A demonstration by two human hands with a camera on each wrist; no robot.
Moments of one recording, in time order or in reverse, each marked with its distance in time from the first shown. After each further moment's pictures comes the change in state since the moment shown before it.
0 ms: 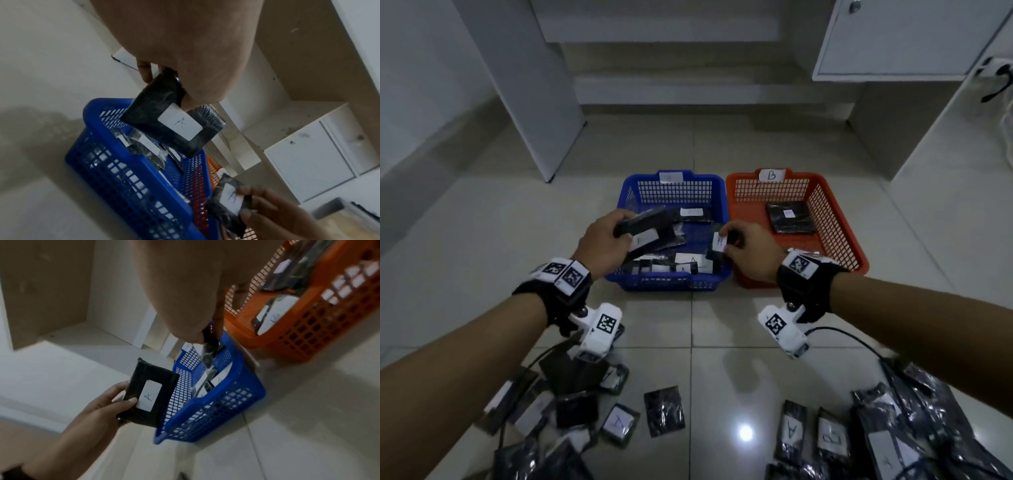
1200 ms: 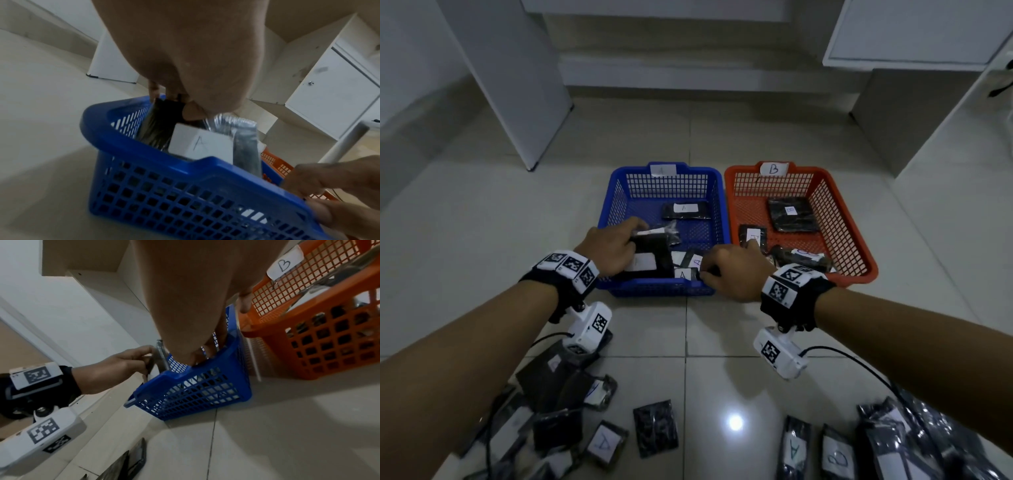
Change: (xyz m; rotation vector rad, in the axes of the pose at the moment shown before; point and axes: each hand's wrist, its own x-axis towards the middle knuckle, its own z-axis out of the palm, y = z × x) left_hand 0.049 -0.030 0.034 0.445 -0.300 0.131; right_hand 0.010 0.007 0.031 -0.571 -0.266 -0.219
